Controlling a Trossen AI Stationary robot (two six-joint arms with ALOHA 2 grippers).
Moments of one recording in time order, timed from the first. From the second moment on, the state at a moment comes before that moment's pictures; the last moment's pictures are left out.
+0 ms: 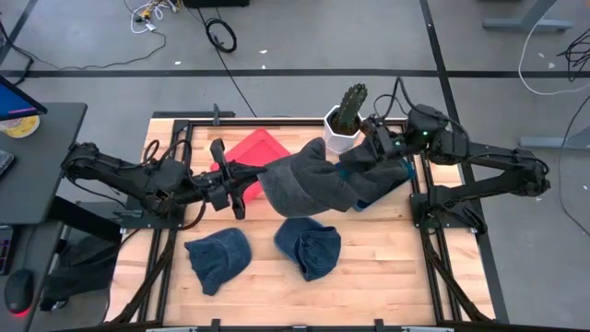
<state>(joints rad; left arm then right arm) -0.33 1.09 1.05 0.23 -0.57 0.93 -0.20 1.05 1.10 -0.02 -0.50 1.40</state>
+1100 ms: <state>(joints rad) -0.31 1.09 1.05 0.21 -0.57 0.87 -0.19 1.17 1.10 0.43 -0.60 1.55</state>
